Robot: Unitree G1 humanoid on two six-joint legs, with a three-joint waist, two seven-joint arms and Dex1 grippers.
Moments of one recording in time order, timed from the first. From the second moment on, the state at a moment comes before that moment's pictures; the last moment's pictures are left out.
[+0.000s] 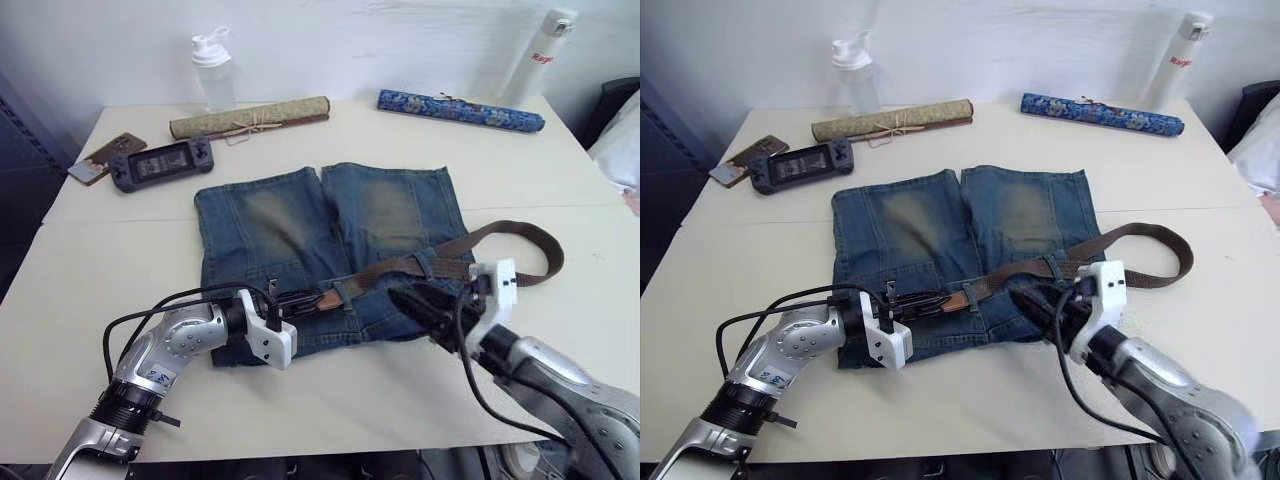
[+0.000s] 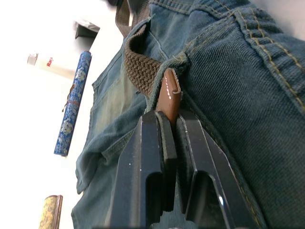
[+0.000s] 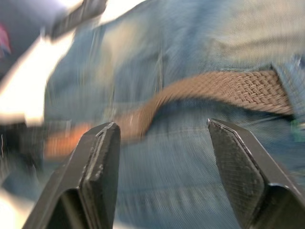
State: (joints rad) left arm -0.31 0.59 -0.22 0.02 0.38 -0.72 -0.54; right arm 0.07 -0.64 -0.18 -0.81 0.99 0.89 0.16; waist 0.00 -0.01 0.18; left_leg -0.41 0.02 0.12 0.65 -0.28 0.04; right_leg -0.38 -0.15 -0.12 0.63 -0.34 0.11
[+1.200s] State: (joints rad) left arm -0.29 0.62 -0.24 0.01 0.37 -0.76 -0.52; right arm 0.15 -0.92 0.01 -0.33 -0.26 0.31 0.35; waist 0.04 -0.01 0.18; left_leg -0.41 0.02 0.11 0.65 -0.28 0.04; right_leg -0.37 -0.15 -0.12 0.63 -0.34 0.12
